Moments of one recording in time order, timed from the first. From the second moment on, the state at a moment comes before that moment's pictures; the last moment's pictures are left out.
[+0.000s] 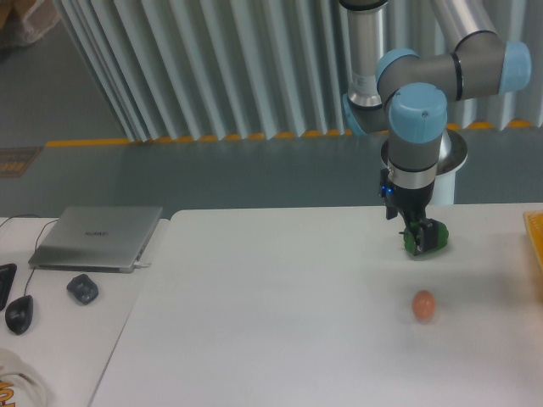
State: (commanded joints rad) arm 2.30 -1.76 -1.54 -1.52 1.50 1.22
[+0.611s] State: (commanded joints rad) arm 2.30 -1.72 -1.58 -1.45 1.55 1.18
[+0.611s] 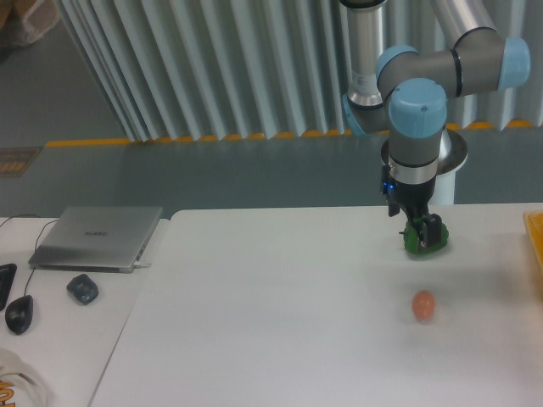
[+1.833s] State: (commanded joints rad) arm 2.37 -1.69 -1.64 -1.32 1.56 1.10
